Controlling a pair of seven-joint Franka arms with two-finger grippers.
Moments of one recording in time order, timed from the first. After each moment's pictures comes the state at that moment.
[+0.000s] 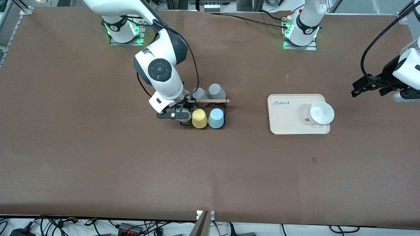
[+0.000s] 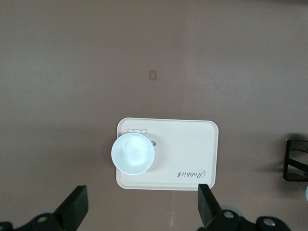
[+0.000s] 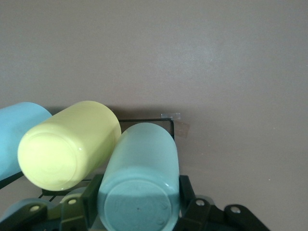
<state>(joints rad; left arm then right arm) 0.00 0.02 -0.01 -1.64 -0.02 1.70 -0.09 0.44 0.50 0.22 -1.66 -0.08 2.16 0.69</state>
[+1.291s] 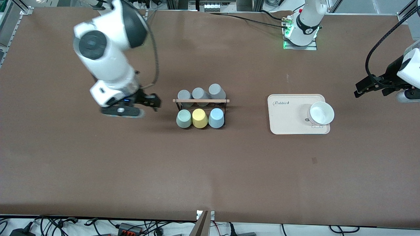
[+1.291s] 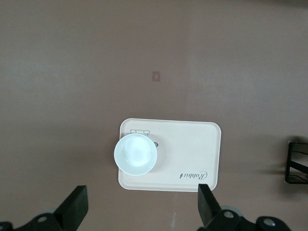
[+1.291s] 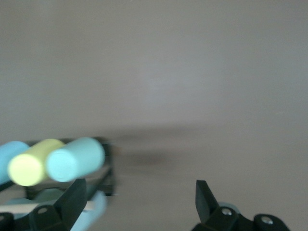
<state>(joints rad) 0.03 0.02 -0.03 -1.64 -0.02 1.70 -0.08 0.19 0.21 0.20 -1.63 -0.08 1.90 0.47</state>
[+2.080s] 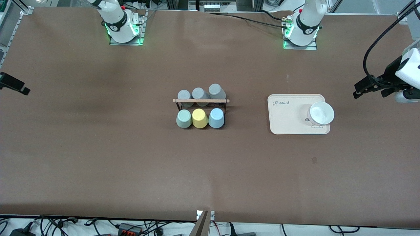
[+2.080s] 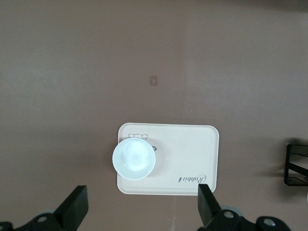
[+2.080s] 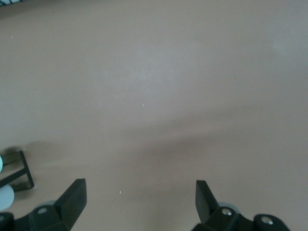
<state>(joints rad) 0.04 0.02 -0.05 -1.64 -0.02 1.72 -0.07 -0.09 0.06 -0.07 -1.54 0.03 1.61 0.06</state>
